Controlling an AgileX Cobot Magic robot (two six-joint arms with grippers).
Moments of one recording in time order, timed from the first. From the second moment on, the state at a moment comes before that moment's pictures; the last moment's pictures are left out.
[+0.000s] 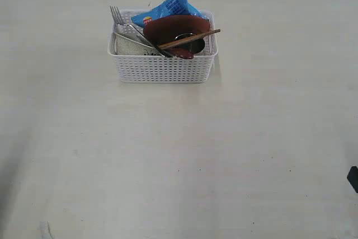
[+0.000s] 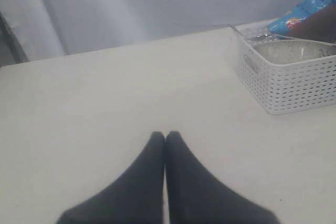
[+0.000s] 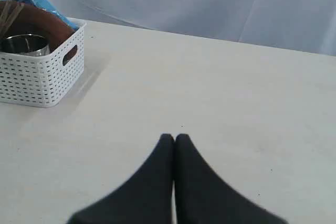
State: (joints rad) left arm -0.12 0.00 0.00 -0.03 0.33 0.15; right arm 0.11 0.00 0.00 -0.01 0.34 -0.08
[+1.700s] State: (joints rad) left arm -0.12 0.00 0.00 -0.03 0.33 0.15; right arm 0.74 1.25 -1.40 -0.13 0.93 0.13
